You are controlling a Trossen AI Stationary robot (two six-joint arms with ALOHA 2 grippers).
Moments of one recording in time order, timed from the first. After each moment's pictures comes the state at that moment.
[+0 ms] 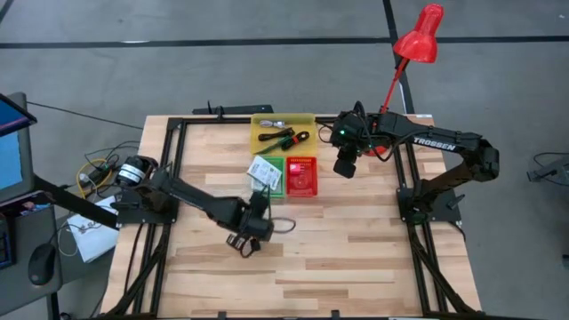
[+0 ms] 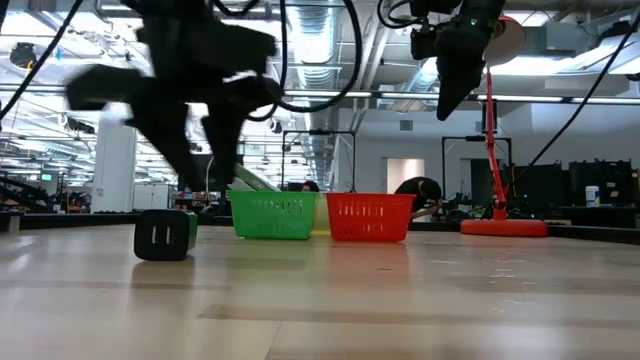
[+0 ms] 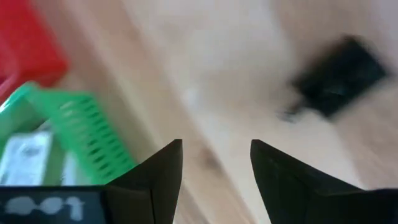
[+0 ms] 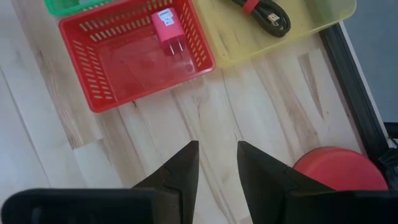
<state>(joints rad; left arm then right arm) -0.32 1.77 1.22 -0.81 -0.26 0.26 -0.33 1.39 1.29 -1.08 0.08 -0.02</state>
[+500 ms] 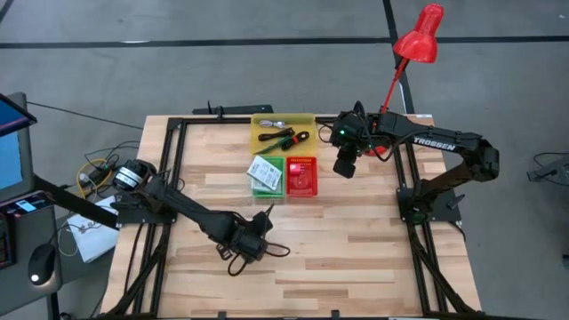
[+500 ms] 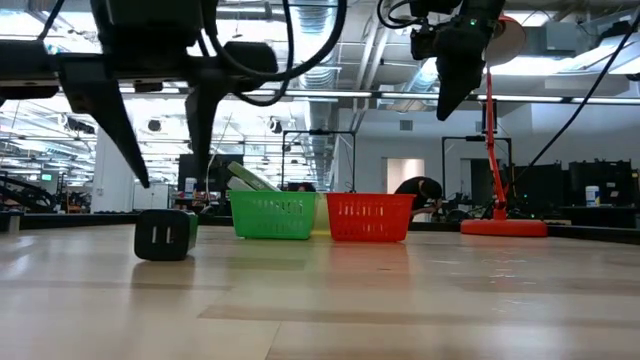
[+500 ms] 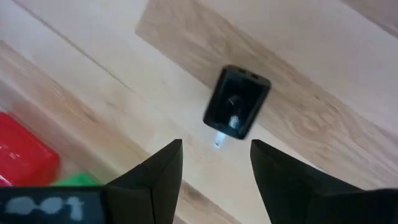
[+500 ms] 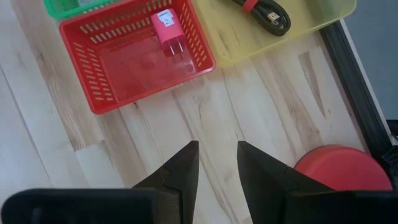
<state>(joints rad) -0.44 1.77 1.22 -0.79 -0.22 0.56 -0.33 1.39 1.29 -1.08 0.08 -0.01</state>
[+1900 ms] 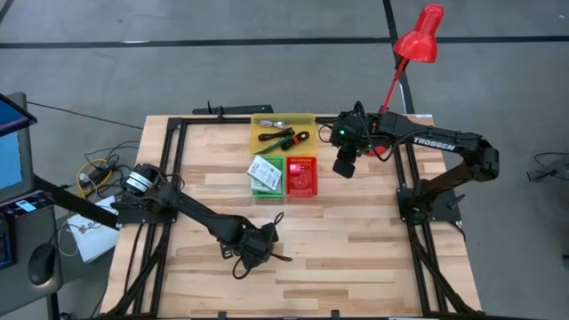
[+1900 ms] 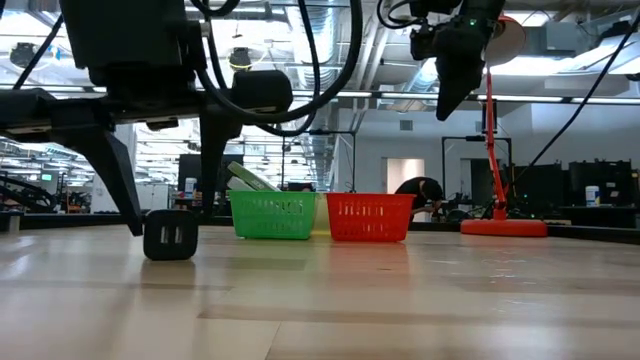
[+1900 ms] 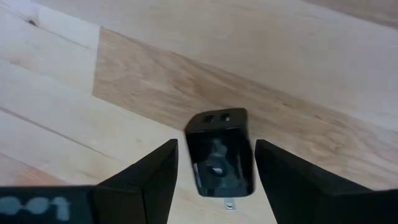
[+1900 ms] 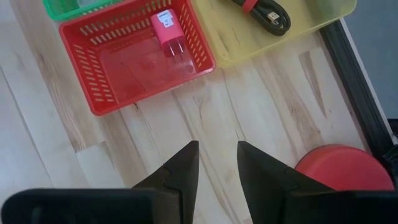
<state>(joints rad) -0.43 1.87 1.21 -0.68 -0.11 0.84 -0.33 1.40 1.29 -1.07 0.08 0.00</state>
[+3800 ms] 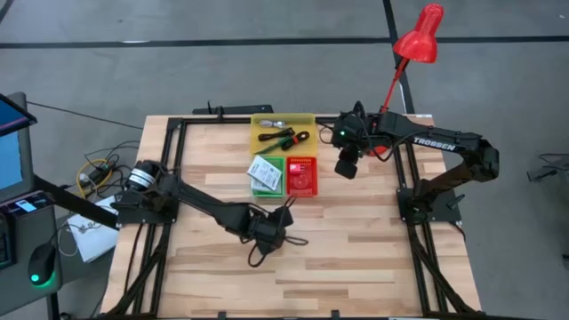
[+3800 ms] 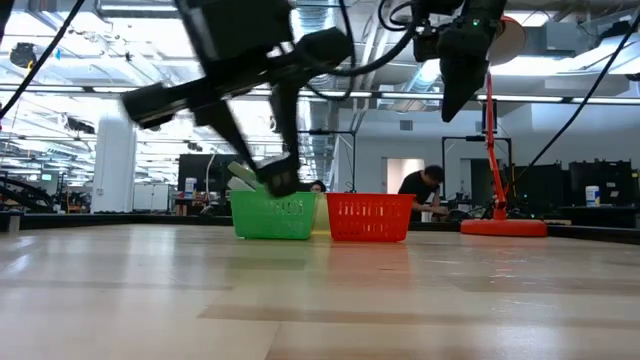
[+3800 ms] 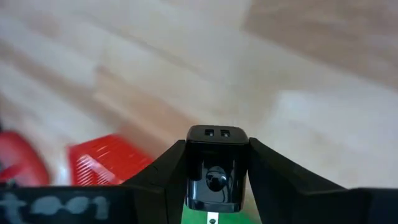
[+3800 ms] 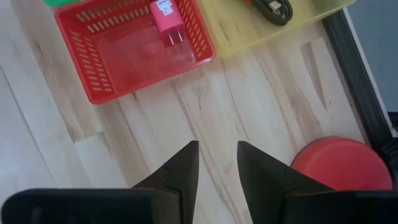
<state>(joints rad) -0.33 1.87 1.33 -0.67 -0.35 0.96 -0.33 1.40 1.29 -1.11 0.08 -0.01</state>
